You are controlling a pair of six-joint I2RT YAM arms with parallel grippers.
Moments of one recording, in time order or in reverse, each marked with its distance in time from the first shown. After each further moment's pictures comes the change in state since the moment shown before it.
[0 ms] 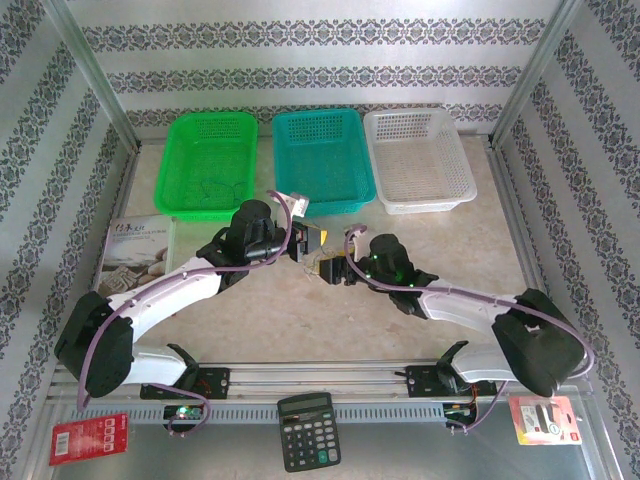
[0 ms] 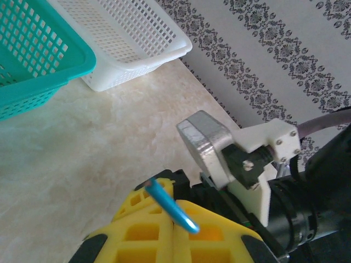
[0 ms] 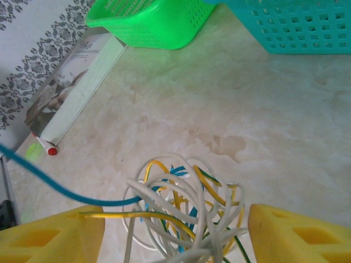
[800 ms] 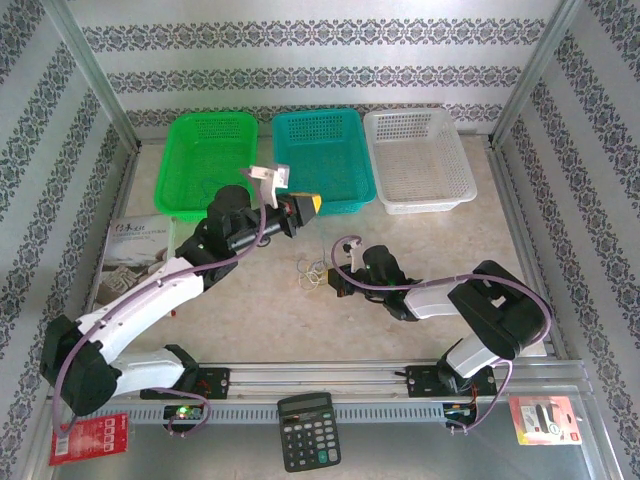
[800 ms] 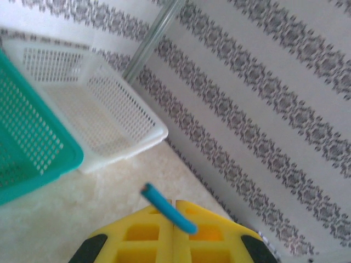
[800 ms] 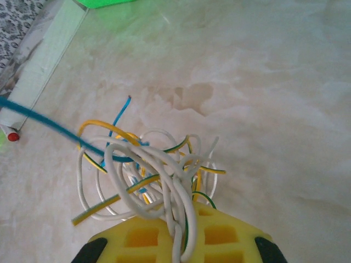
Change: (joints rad) left arm 0.000 -0.124 0.147 -0.003 -0.131 -0.112; right arm 0.000 0.238 -0.090 0.239 0.005 0.065
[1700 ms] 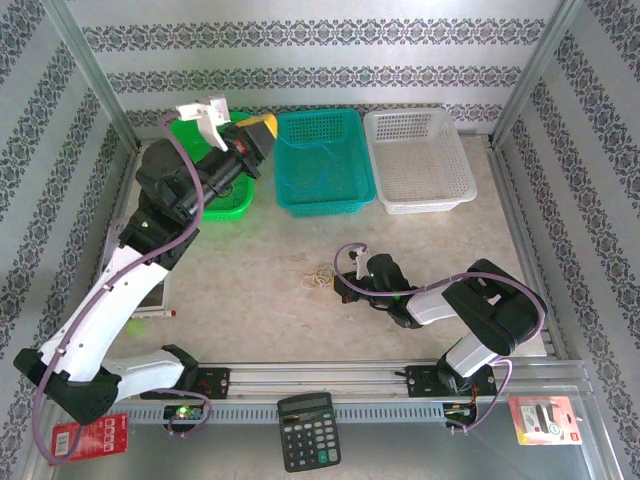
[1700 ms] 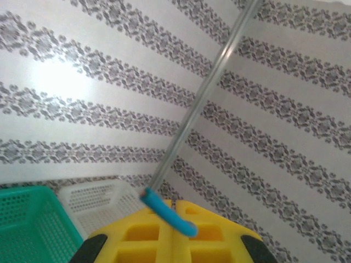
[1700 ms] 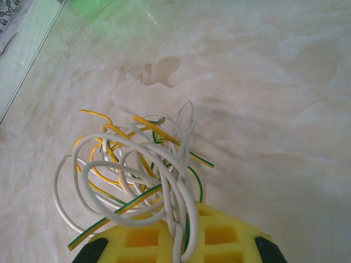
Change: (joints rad) left arm 0.138 -0.032 0.439 -0.205 -0.151 0.088; right arm -0.003 0.025 -0.080 0.083 0.034 0.024
